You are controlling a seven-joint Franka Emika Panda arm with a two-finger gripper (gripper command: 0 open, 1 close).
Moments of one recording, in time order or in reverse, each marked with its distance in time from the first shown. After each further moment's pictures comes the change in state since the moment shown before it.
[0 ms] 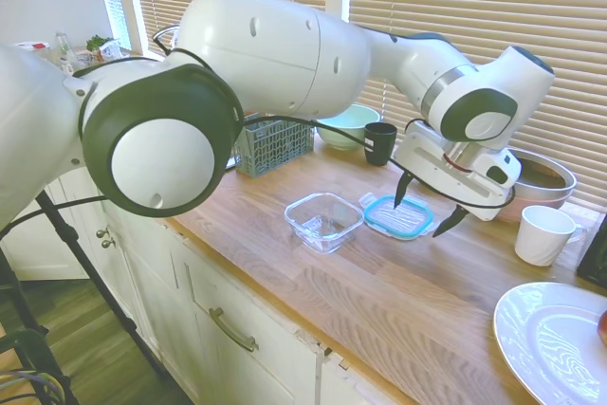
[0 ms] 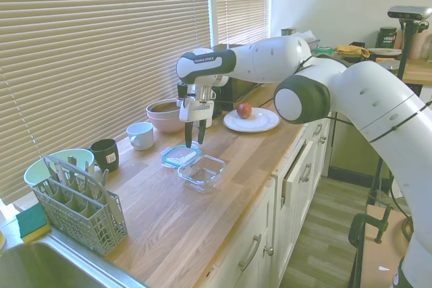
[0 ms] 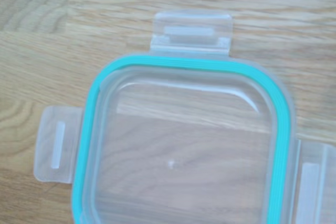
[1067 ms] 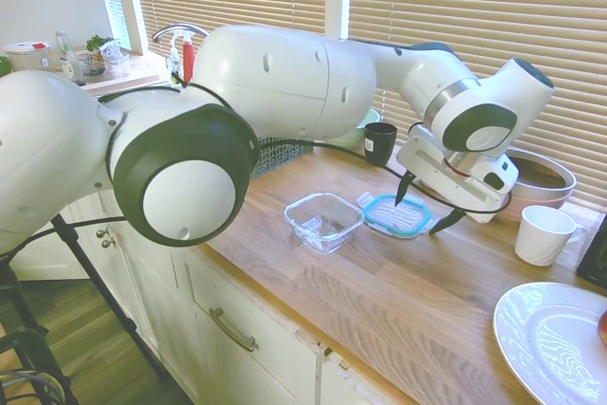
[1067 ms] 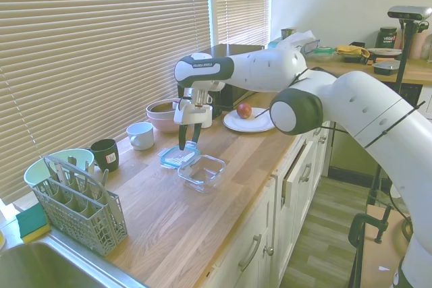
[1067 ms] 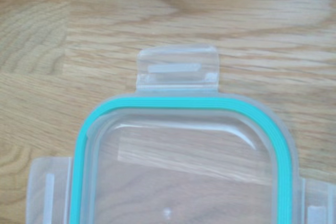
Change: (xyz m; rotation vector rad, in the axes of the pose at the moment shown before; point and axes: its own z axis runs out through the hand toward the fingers) arm 0.014 -0.015 0.012 0.051 0.009 0.006
